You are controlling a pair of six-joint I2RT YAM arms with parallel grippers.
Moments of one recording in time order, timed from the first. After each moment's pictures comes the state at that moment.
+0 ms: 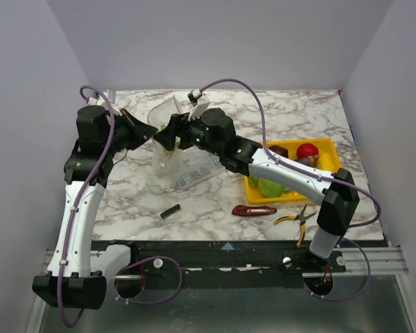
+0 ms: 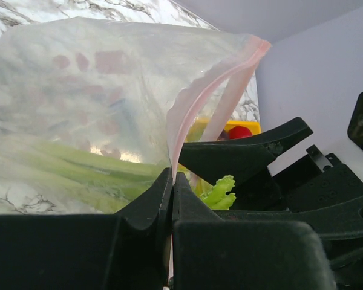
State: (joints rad) left arm -0.06 1.03 1.23 -0.56 0.42 -0.73; right arm 0.96 1.76 1.55 0.11 0.02 0.55
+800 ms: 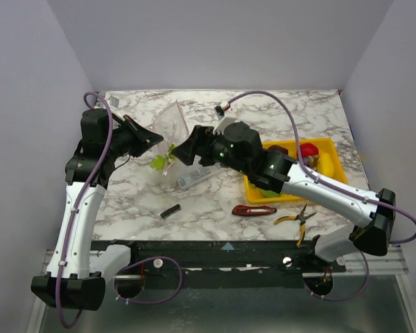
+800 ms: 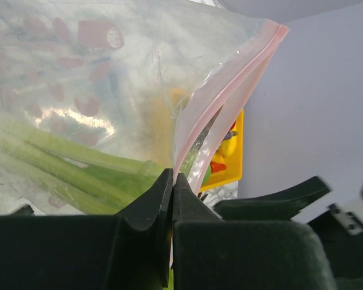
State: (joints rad) left arm -0.08 1.02 1.22 -0.66 0.44 -0.86; right arm 1.02 1.46 1.44 -0.19 0.13 0.73
